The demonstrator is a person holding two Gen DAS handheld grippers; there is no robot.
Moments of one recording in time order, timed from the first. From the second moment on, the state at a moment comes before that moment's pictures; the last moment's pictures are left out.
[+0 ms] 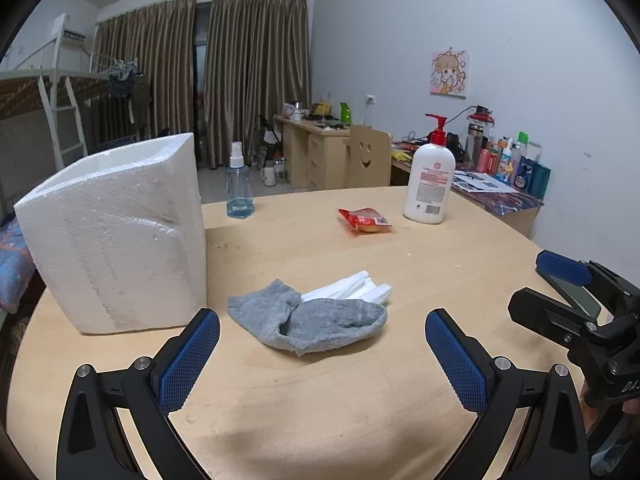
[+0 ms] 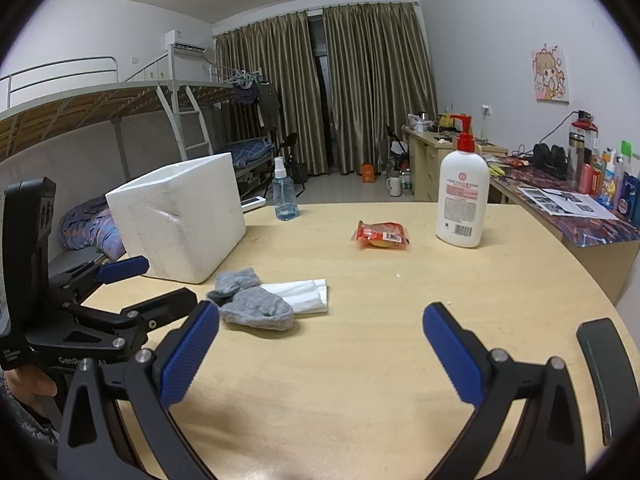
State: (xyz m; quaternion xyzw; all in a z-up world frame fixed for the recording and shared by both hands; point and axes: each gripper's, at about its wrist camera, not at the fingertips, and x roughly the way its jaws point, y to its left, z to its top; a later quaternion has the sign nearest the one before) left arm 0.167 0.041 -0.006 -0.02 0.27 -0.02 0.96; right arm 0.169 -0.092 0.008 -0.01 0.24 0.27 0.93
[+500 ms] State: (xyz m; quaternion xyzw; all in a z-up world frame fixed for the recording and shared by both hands) left arm 0.193 0.049 -0.017 -0.02 0.30 -0.02 0.95; right arm 0.185 -0.090 0.004 -0.01 0.26 0.26 0.93
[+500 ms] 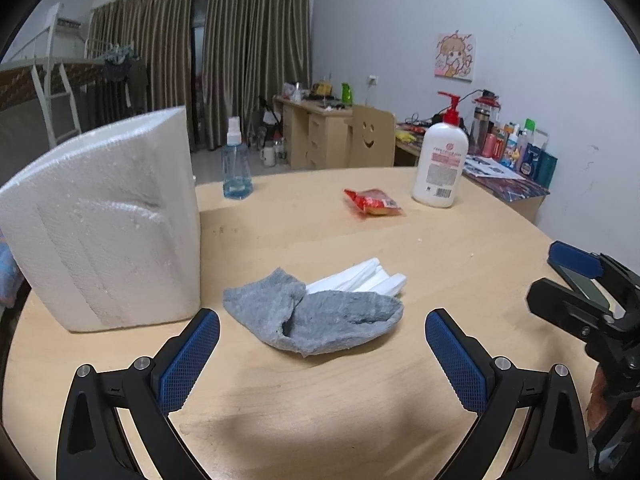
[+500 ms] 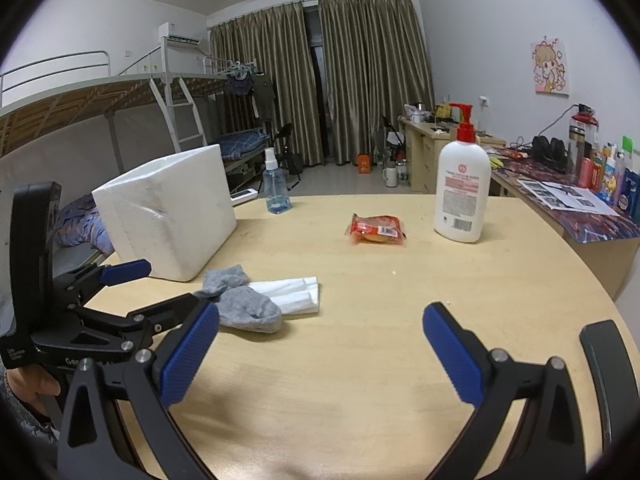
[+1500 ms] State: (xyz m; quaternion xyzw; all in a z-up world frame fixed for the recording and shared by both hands) left arm 0.236 0.059 -0.053 -0.05 0.40 -0.04 0.91; right arm 0.211 -0.071 -0.005 -0.02 0.28 0.28 0.92
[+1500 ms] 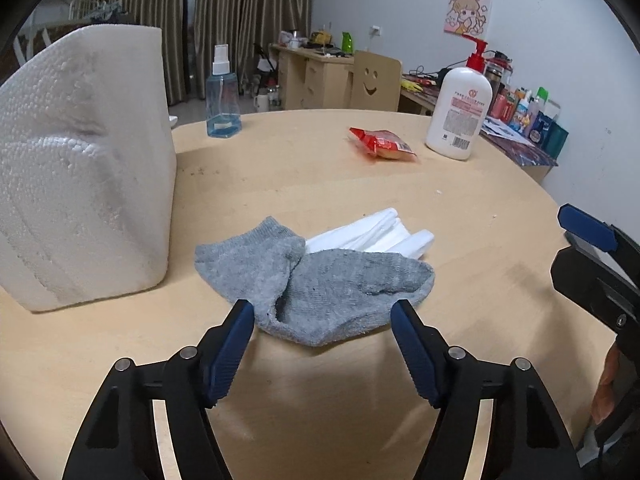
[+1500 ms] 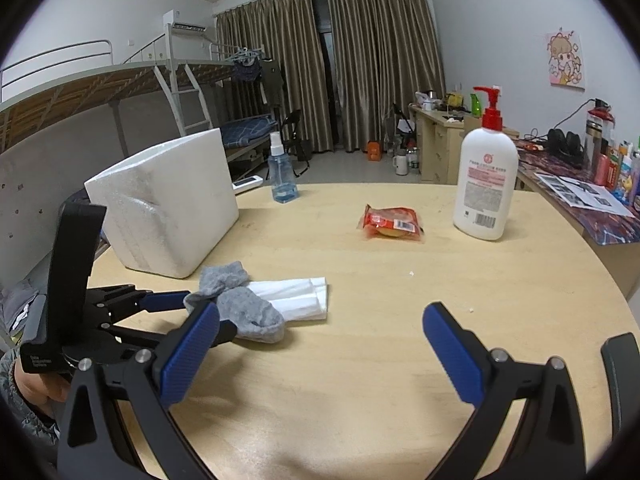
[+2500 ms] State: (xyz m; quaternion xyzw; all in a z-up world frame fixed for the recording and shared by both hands) left arm 0.208 0.061 -0.043 -0.04 0.35 -0.10 0.93; right arm 0.229 -0.050 -0.005 -0.03 0.33 0.28 0.90
